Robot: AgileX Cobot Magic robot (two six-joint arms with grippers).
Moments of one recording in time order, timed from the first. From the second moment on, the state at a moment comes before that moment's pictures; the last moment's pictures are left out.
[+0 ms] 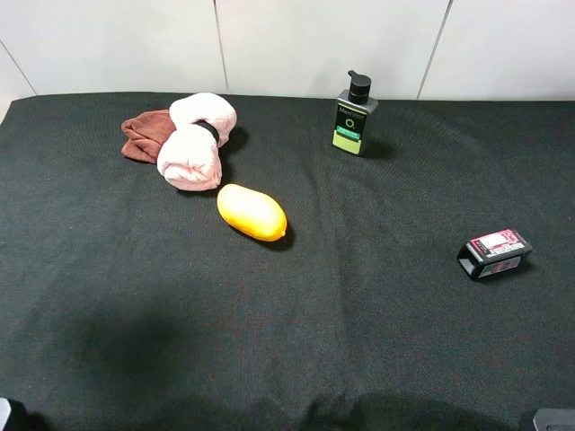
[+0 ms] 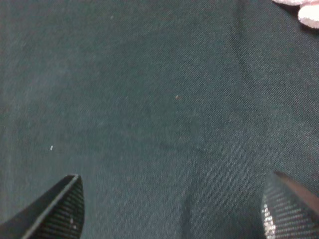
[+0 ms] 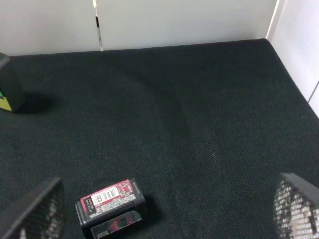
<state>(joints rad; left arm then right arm) -0.02 0.97 -0.87 0.11 0.96 0.01 -0.02 -0.01 -0.50 -0.09 1.02 0.11</state>
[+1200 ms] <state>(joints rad) -0.12 1.37 -1.07 0.00 0.90 0.52 -0.02 -0.01 -0.50 -0.09 1.02 0.11</state>
